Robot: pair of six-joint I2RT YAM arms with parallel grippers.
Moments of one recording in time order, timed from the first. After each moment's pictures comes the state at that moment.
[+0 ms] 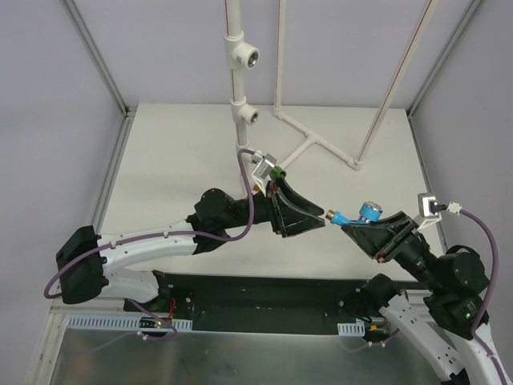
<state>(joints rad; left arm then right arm) -1.11 1.27 0.84 0.79 0.38 -0.87 0.65 0.12 0.75 -0.39 -0.24 0.96</state>
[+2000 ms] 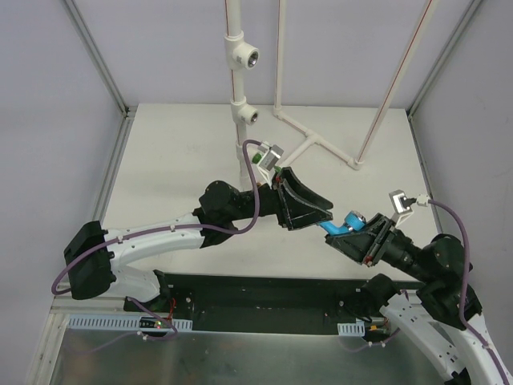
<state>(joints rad) -1.10 1.34 0.95 0.83 0.44 -0.89 0.64 0.19 0.73 -0.43 -0.44 0.98</state>
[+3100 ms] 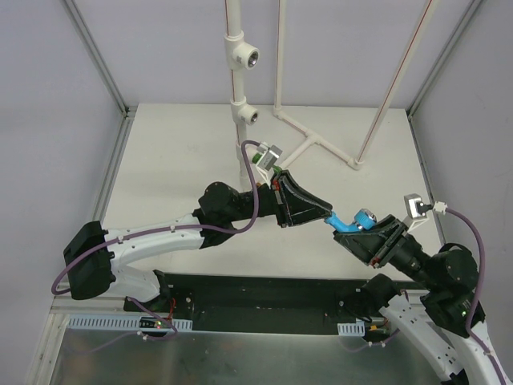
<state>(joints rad) -1.10 1.34 0.93 0.84 0.44 -0.92 0.65 0.13 0.73 -0.41 -0.35 0.98</state>
